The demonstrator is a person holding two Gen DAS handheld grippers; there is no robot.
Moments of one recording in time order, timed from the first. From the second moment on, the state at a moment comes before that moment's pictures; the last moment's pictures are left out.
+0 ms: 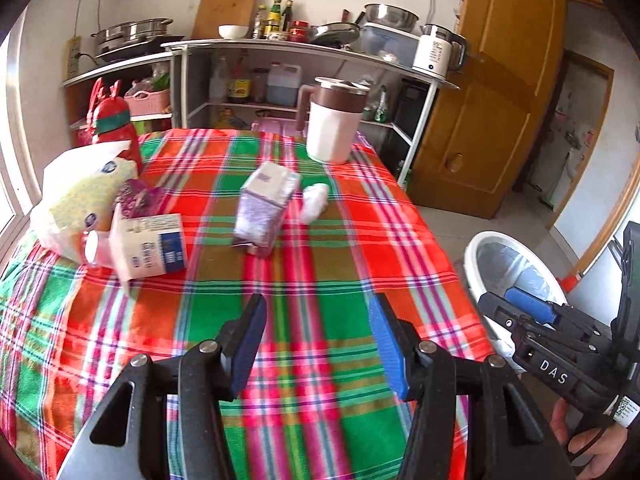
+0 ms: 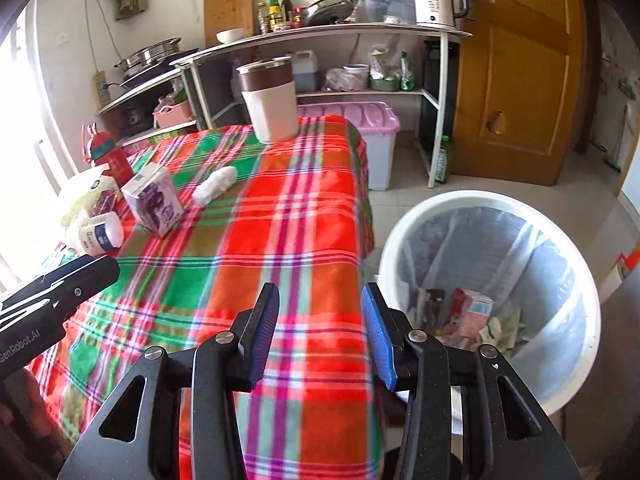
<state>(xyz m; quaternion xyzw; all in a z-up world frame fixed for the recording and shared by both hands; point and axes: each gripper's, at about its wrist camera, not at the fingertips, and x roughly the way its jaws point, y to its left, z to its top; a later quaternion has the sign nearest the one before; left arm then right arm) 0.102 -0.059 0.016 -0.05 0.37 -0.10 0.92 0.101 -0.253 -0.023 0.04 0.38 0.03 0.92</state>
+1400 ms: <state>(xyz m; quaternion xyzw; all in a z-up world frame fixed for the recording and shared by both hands) 0.145 0.112 -0.008 -0.14 0.37 0.02 0.92 0.246 -0.088 -0.004 0.04 0.40 0.10 0.91</state>
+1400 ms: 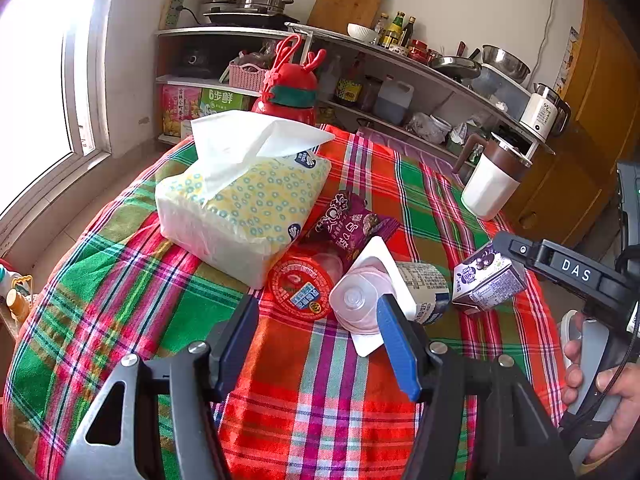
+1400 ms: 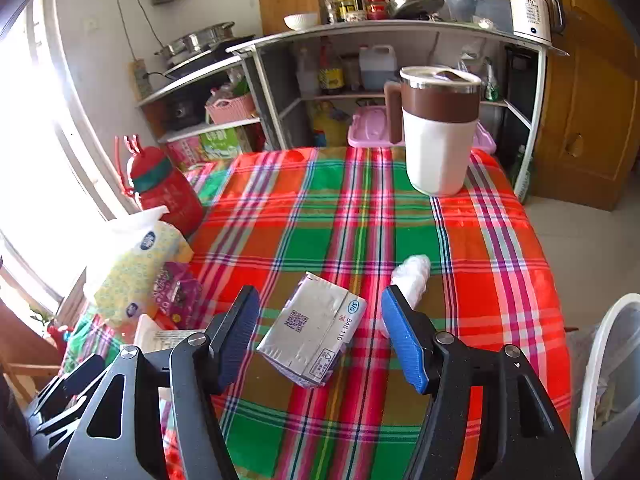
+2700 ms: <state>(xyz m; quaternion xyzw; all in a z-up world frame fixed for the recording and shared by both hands) 0.150 0.082 -0.027 -0.09 0.41 -0.04 0.91 0.156 -0.135 -0.055 0.06 0.42 0.13 0.89</state>
